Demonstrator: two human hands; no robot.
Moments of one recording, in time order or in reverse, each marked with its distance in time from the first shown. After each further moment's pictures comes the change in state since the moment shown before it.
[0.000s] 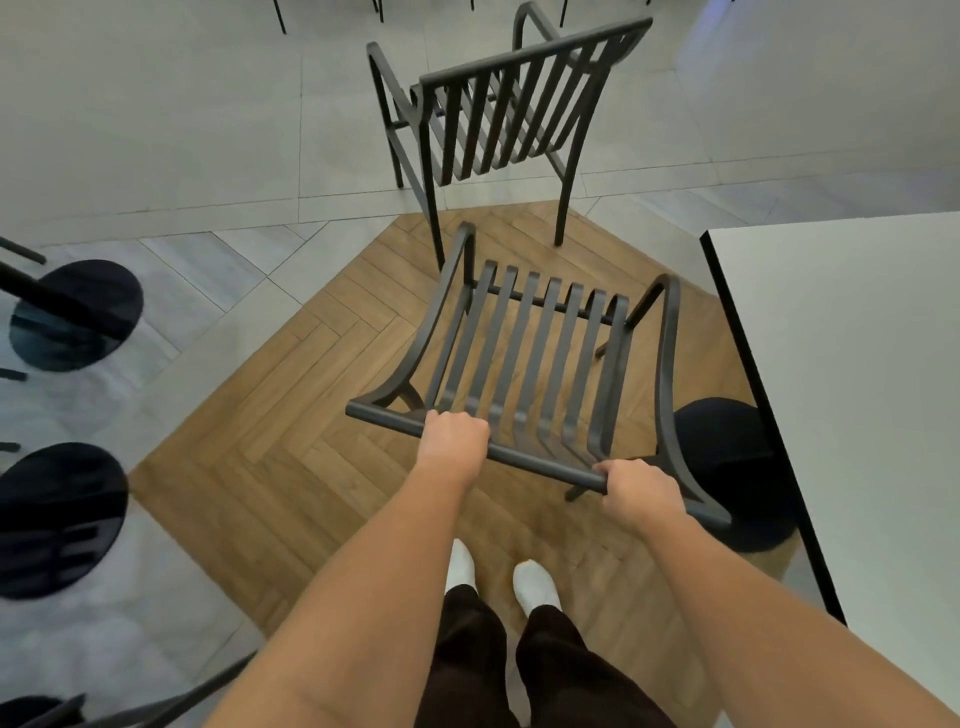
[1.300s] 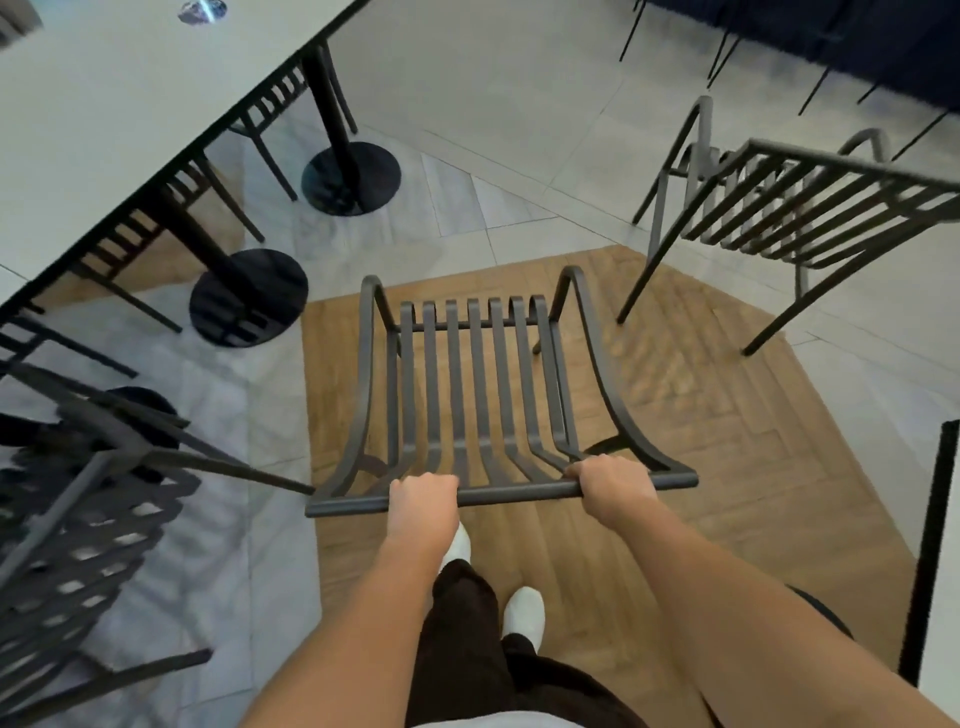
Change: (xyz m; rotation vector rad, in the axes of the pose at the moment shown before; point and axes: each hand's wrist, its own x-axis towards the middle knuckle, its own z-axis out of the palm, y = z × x) left_hand -0.203 -0.015 0.152 -0.491 0.075 -0.771; right_hand -0.020 -0.150 0.025 -0.636 0.091 -0.698
